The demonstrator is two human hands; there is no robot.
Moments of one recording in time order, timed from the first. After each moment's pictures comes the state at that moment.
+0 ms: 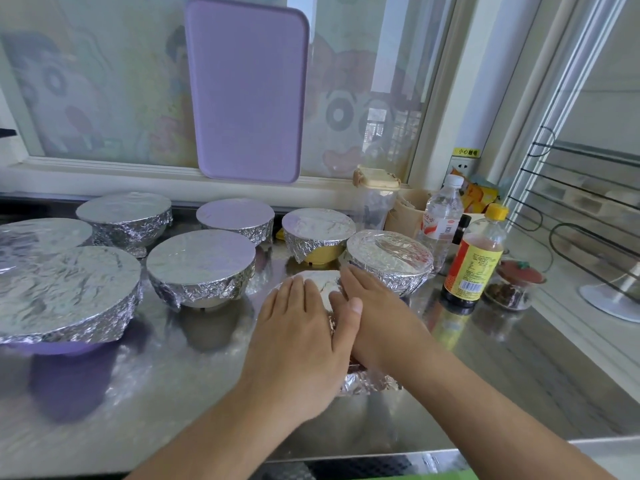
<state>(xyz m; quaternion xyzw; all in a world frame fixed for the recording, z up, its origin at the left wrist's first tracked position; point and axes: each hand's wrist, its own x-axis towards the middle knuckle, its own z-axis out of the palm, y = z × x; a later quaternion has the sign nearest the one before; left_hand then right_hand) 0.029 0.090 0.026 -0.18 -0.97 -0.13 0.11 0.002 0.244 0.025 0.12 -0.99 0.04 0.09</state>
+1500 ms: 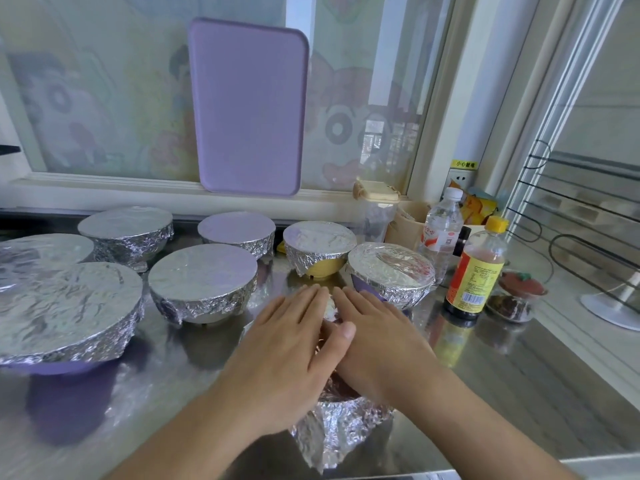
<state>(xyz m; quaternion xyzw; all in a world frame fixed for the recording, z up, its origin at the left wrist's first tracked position) 0.016 0.058 0.031 -0.29 -0.94 -0.17 0.10 0.023 0.228 0.037 0.12 -0.99 0.00 0.03</state>
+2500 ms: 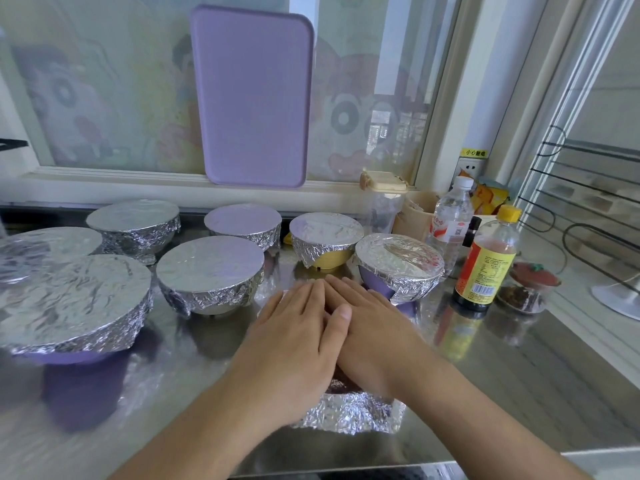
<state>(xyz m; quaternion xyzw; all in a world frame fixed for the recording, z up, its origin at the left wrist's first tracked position) 0.017 0.061 0.032 -0.26 -0.95 -0.15 0.08 0.016 0.221 0.029 0.19 -0.98 0.01 0.06</state>
